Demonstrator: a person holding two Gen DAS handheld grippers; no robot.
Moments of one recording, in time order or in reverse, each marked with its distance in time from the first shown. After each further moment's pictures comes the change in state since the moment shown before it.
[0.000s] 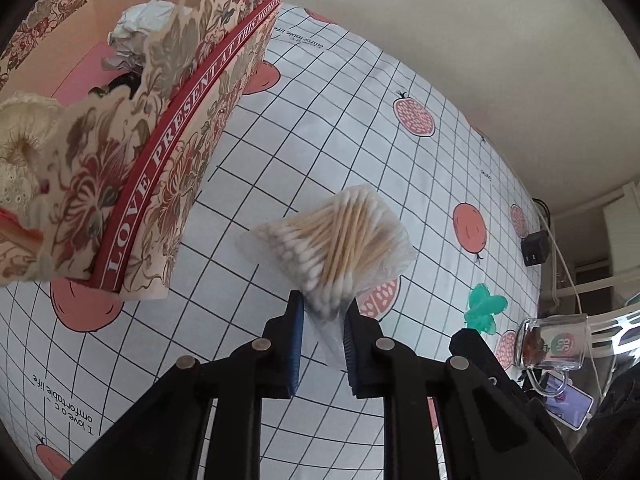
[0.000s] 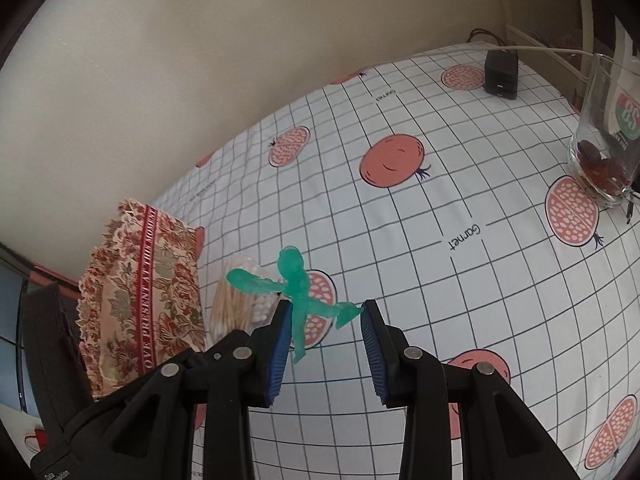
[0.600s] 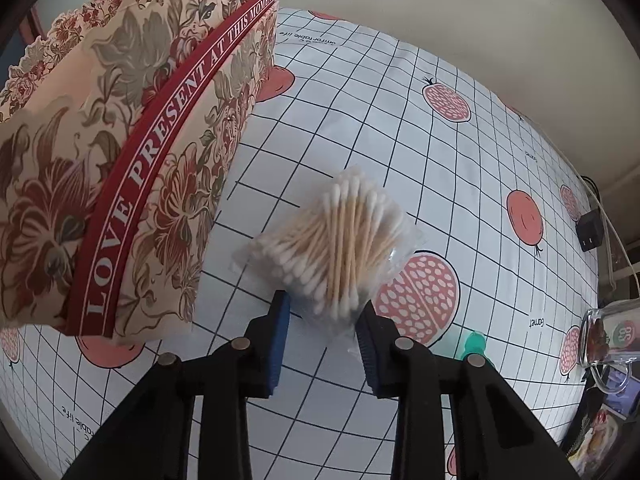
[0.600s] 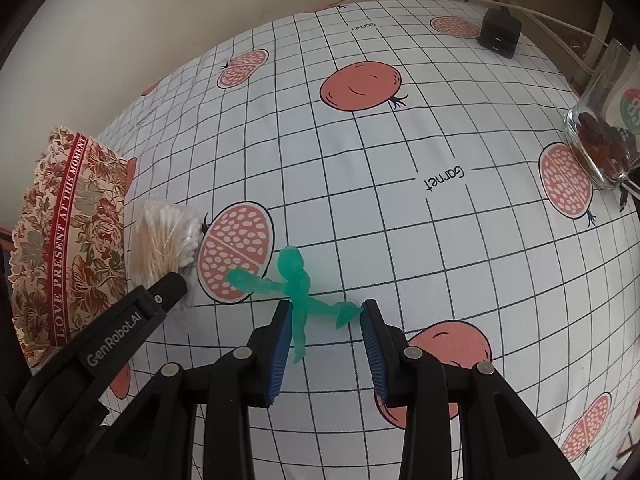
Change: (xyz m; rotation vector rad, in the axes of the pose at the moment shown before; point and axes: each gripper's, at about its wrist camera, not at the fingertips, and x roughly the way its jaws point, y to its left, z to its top) left arm 0.026 0.004 0.003 0.108 -0.036 0.199; right arm 0.045 -0.014 -0.021 -0.074 0.205 -0.227
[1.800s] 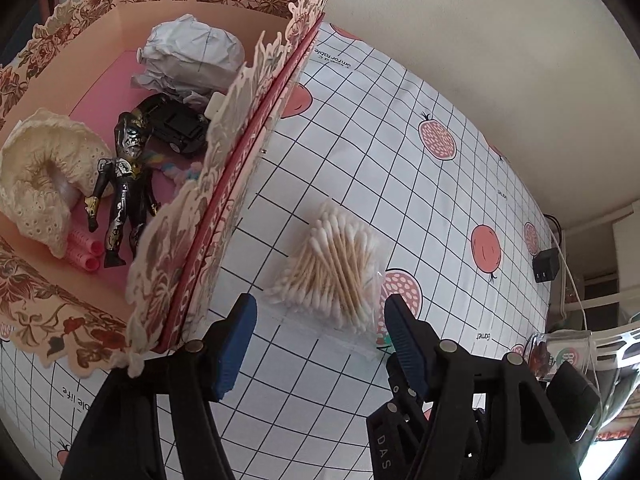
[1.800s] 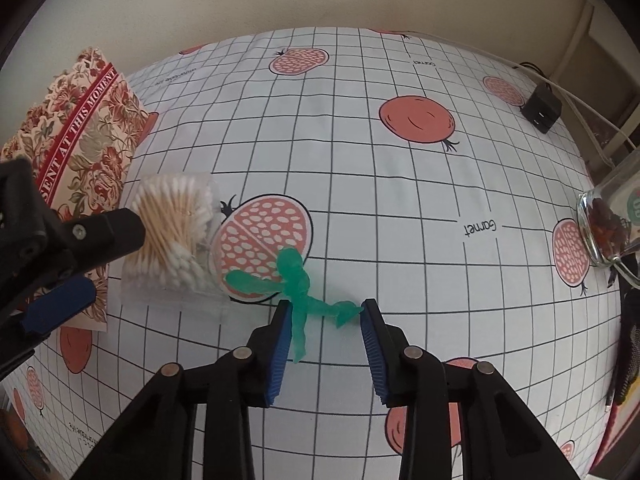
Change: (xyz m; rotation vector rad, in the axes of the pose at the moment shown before) left arm -0.033 0.037 0.019 -0.115 0.047 -0.150; right arm 0.023 0.045 -0.007 -0.240 -0.069 -0.136
